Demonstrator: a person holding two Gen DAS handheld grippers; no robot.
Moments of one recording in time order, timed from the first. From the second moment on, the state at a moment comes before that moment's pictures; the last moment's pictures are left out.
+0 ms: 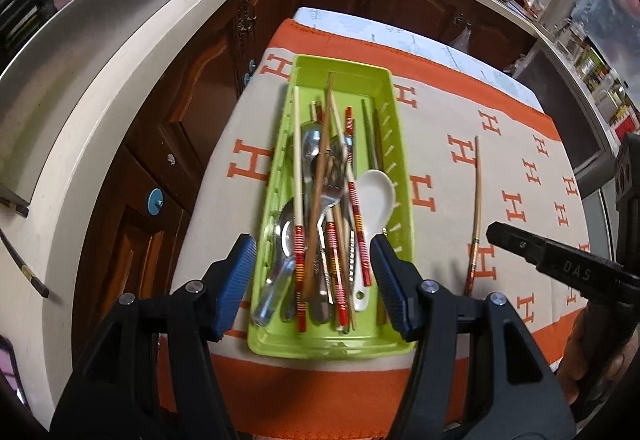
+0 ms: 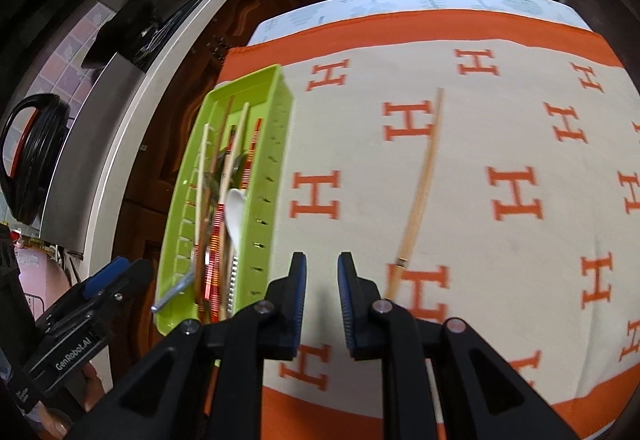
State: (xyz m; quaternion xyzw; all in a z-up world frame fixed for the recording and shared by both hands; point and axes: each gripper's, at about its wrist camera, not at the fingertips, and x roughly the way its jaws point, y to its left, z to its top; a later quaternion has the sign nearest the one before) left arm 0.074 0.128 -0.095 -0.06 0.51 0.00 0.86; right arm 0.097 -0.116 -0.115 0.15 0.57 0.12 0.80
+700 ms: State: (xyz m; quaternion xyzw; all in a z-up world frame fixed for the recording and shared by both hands) left arm 0.084 0.025 -0.096 -0.01 0.51 -0.08 0.86; right arm 0.093 -0.182 -0.123 0.19 0.56 0.08 0.81
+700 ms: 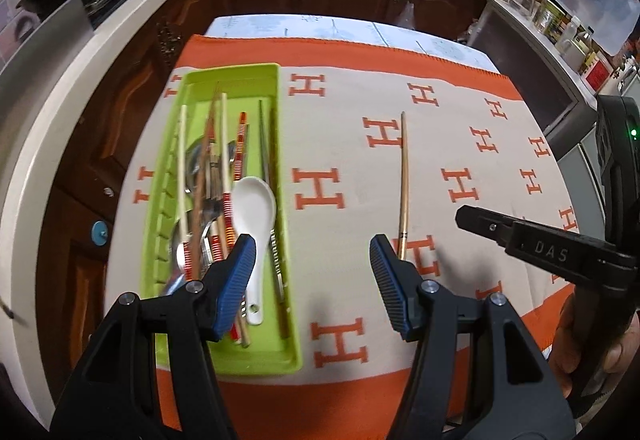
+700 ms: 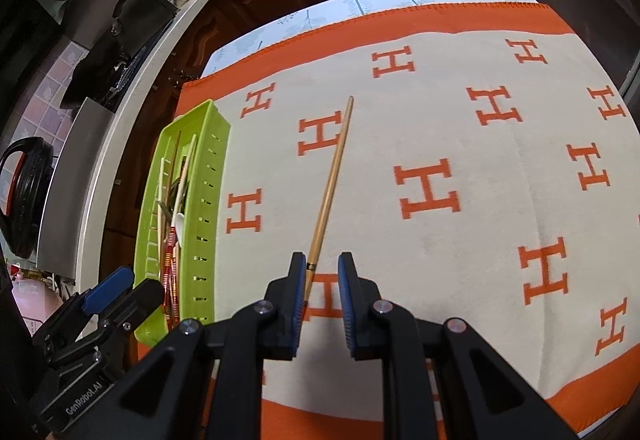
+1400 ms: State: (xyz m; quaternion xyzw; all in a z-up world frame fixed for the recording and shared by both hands) left arm 0.125 0.033 -0.127 -0.02 0.51 -0.05 0.86; right arm 0.143 -0.148 -0.170 0.15 0.61 0.07 0.77
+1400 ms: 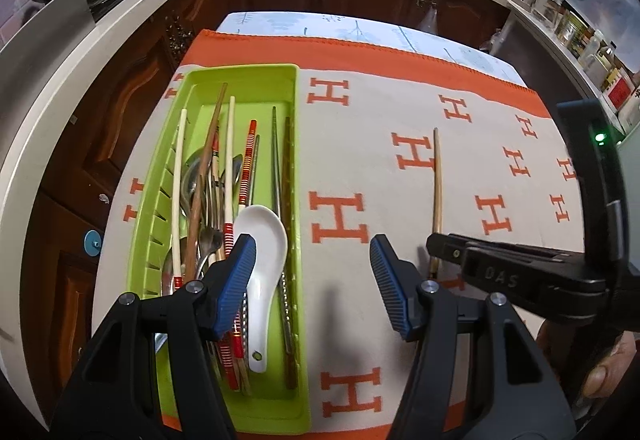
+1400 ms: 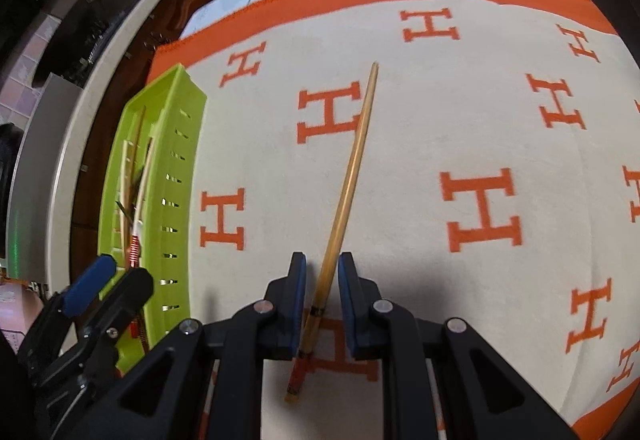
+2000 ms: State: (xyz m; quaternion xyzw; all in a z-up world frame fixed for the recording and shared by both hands) left arm 0.107 0.042 -0.133 -0.03 0.51 -0.04 0.86; right arm 0.139 -0.149 -0.174 0.16 0.61 0.08 0.77
